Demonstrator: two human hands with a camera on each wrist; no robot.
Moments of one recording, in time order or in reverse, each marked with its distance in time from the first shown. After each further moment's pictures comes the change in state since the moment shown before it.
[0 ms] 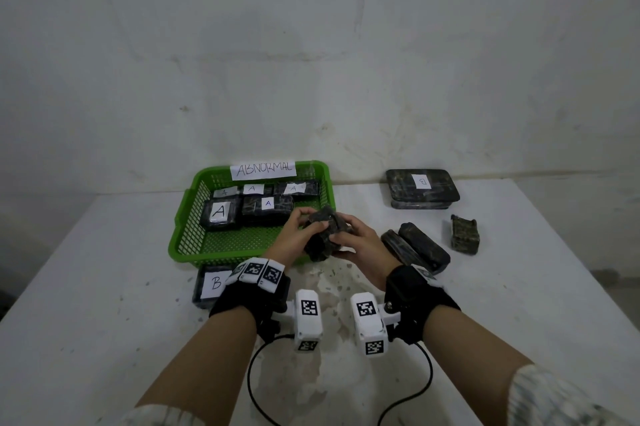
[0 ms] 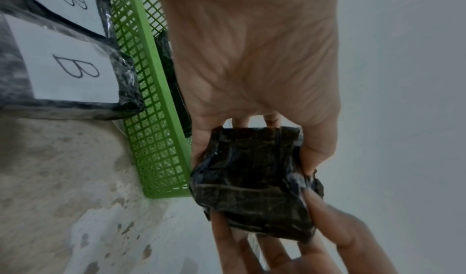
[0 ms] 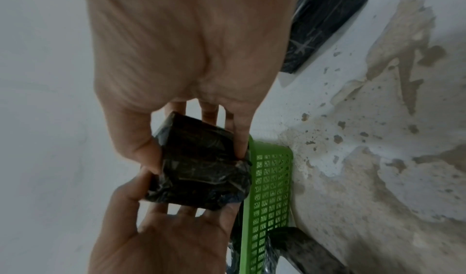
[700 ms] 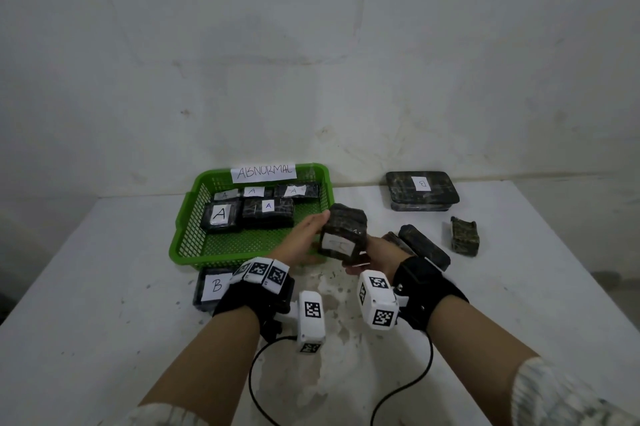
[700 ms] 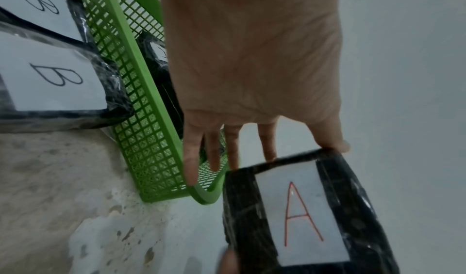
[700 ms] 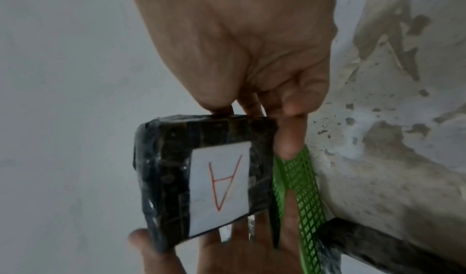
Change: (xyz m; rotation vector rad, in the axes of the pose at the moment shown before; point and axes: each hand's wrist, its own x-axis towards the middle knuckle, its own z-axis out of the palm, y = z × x) left_hand -0.004 0.007 0.006 0.068 -0.138 -0.129; right_hand 0.007 -0.006 -0.020 -0.017 0.144 0.400
